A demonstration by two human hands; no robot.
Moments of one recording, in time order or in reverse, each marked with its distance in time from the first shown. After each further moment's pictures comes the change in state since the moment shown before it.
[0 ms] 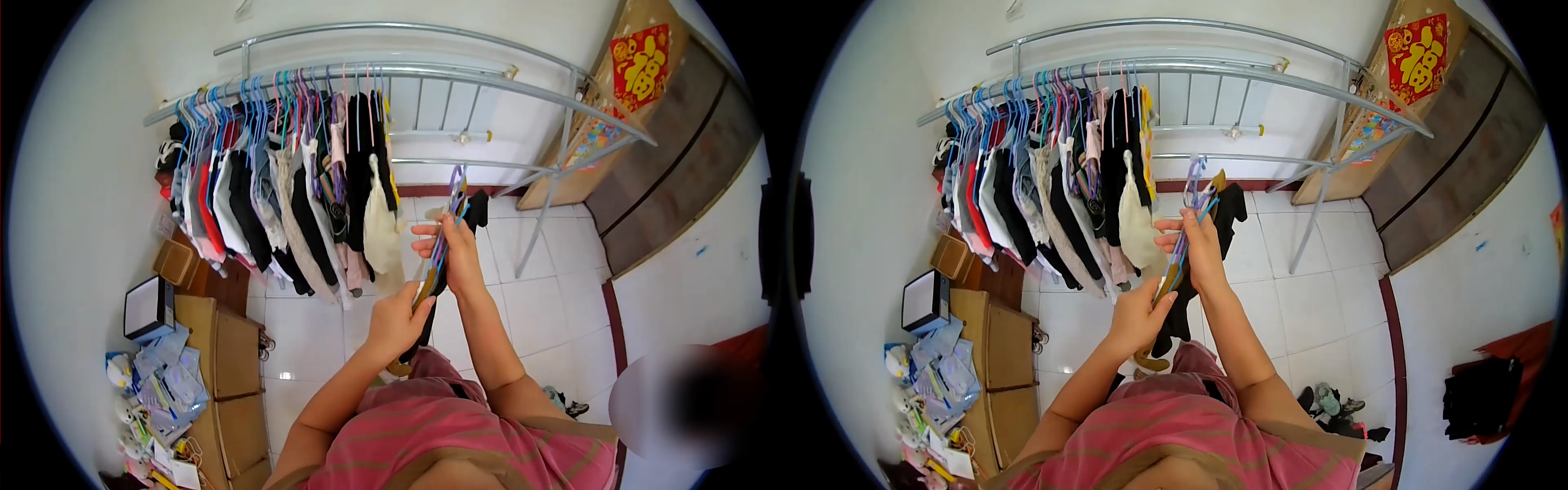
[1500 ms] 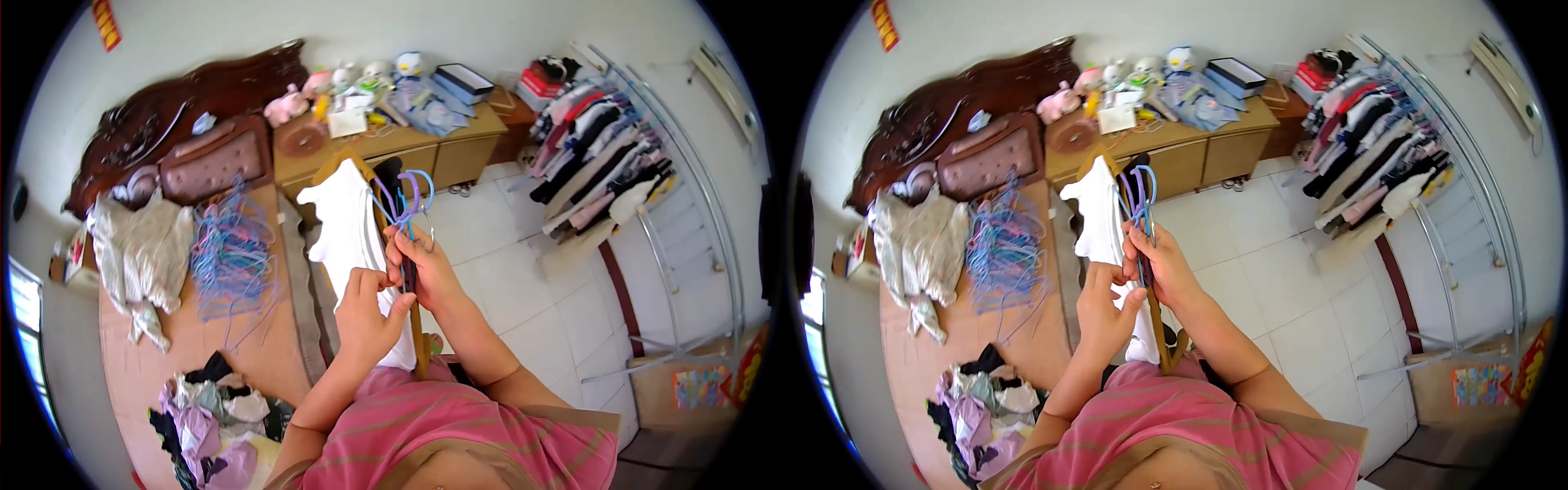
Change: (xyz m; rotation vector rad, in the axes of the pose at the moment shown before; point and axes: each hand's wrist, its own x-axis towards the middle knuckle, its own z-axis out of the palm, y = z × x) left_hand -0.669 0.286 0.078 0.597 1.317 -0.634; right_hand -0.681 -0.008 0.058 0.177 -1.383 0.965
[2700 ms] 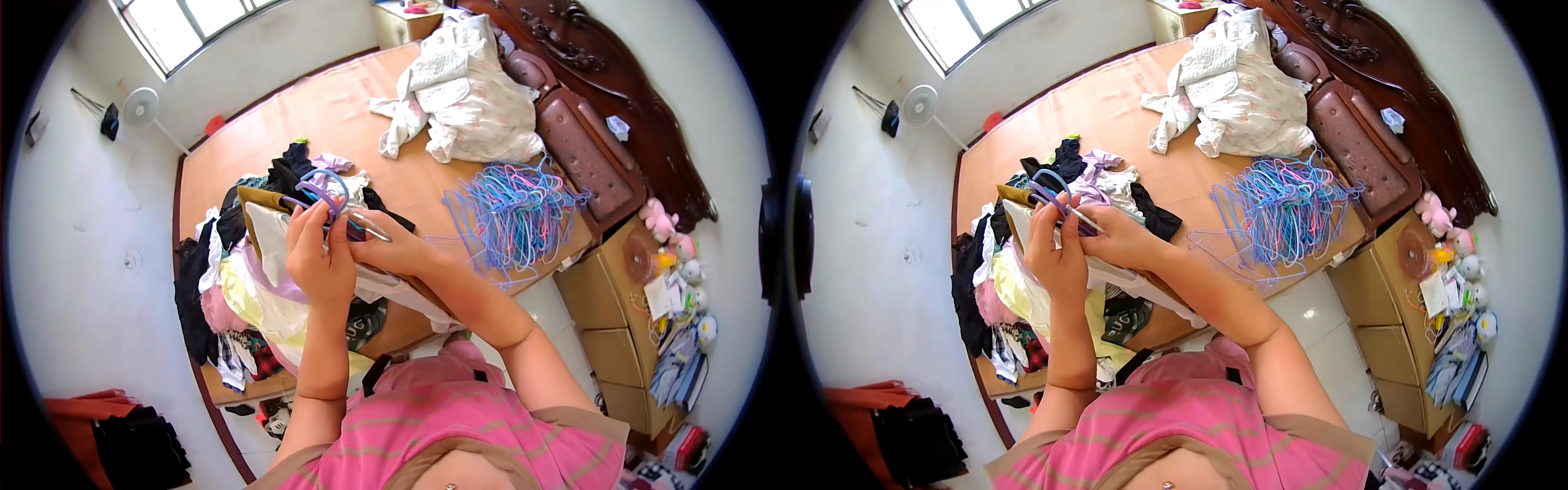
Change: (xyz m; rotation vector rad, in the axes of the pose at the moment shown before) left_hand -0.143 -0.113 -0.379 1.035 1.320 -0.444; right_hand 0.020 0.353 0.413 -0.213 -1.794 0.235
